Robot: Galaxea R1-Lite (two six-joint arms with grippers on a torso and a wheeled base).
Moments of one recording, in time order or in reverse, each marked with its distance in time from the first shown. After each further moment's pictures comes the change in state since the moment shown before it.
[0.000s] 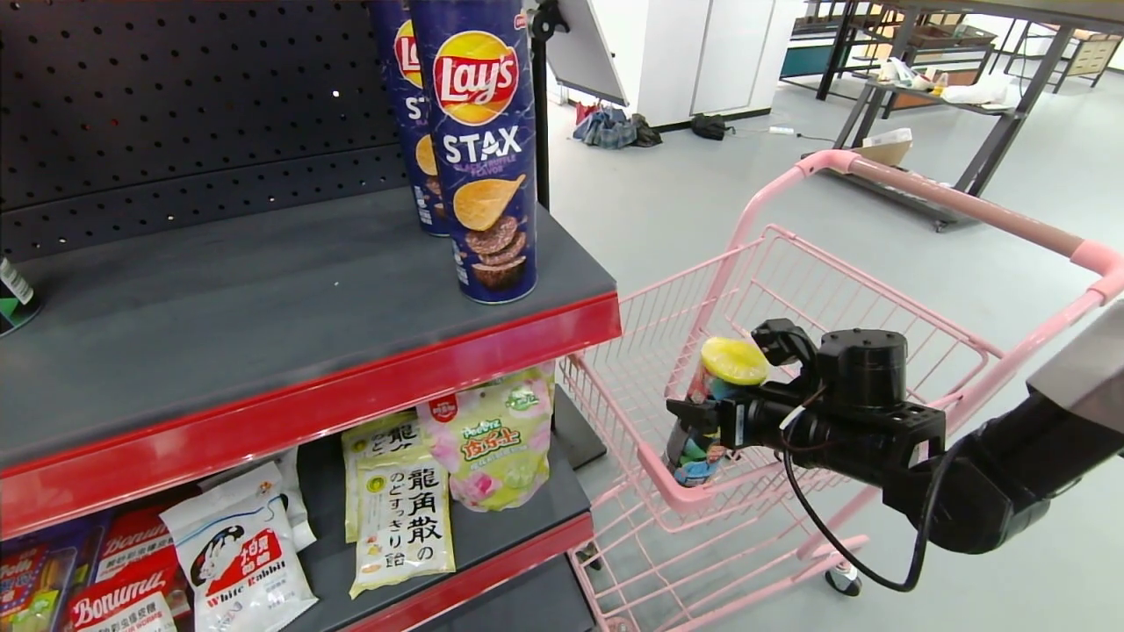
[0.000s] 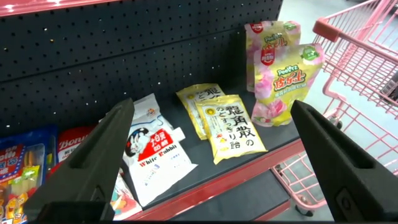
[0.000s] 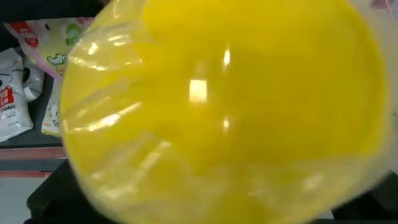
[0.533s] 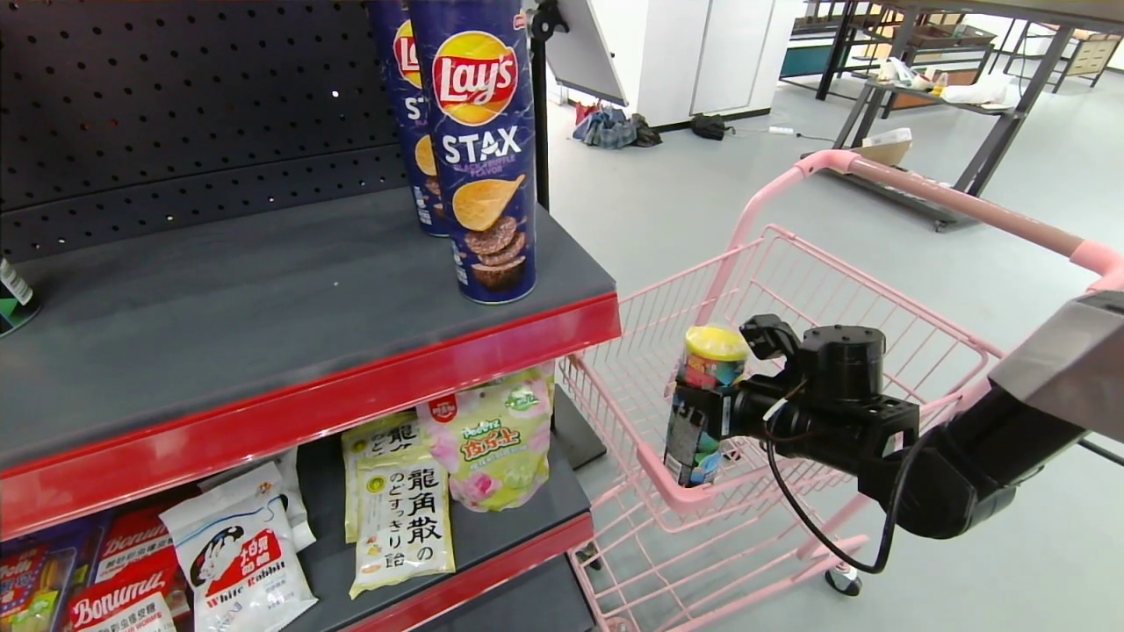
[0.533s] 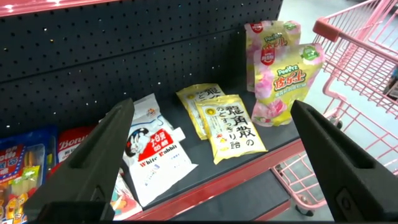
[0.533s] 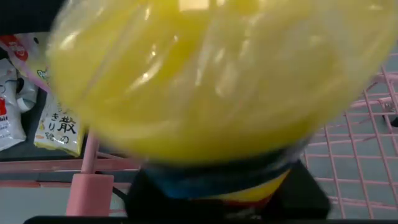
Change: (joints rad) left arm 0.000 0.000 0.000 0.000 0.000 0.001; right arm 0.001 0.060 -0.064 -0.013 0.001 0.009
